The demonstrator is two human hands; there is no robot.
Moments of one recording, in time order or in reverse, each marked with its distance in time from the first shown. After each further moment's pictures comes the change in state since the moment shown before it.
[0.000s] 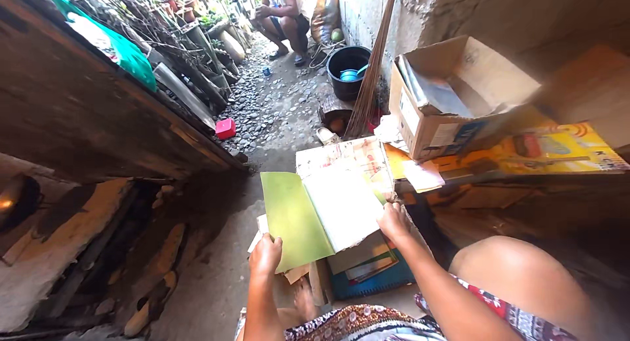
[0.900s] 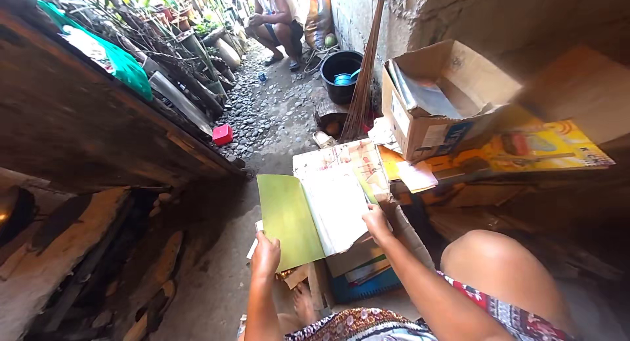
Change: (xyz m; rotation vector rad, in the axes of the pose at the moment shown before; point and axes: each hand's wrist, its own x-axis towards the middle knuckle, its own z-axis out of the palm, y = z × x) left_hand 0.004 0.004 0.010 -0.250 0.068 0.008; right_hand -0.005 -0.023 0.026 0.764 -0.021 0.049
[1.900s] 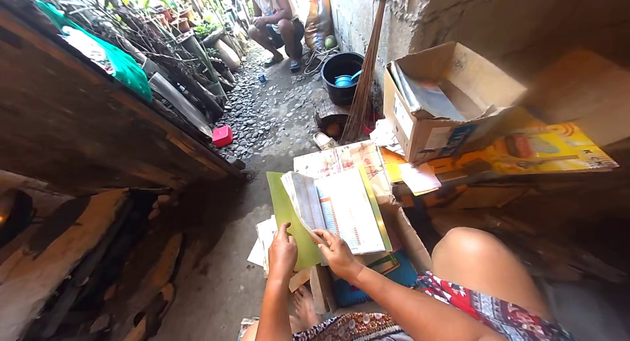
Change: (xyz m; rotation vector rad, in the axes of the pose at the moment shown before) left_hand -0.007 0.020 0.018 0.014 -0.026 0.296; right_hand -0.094 -0.002 0.072 -0.104 -0.503 -0.584
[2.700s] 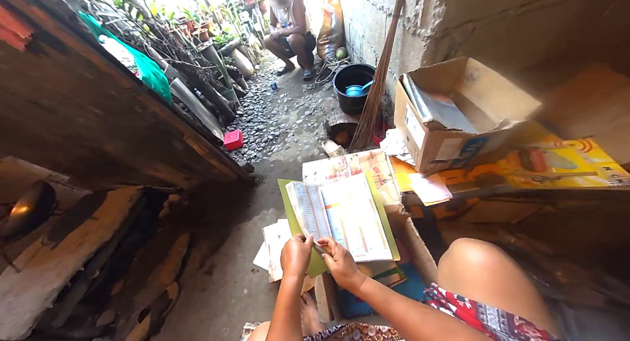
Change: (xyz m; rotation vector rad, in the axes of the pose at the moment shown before) left_hand 0.009 0.005 0.011 0.079 -0.082 -0.124; right_hand 0.000 0.006 0.016 -0.018 -0.020 -0.020
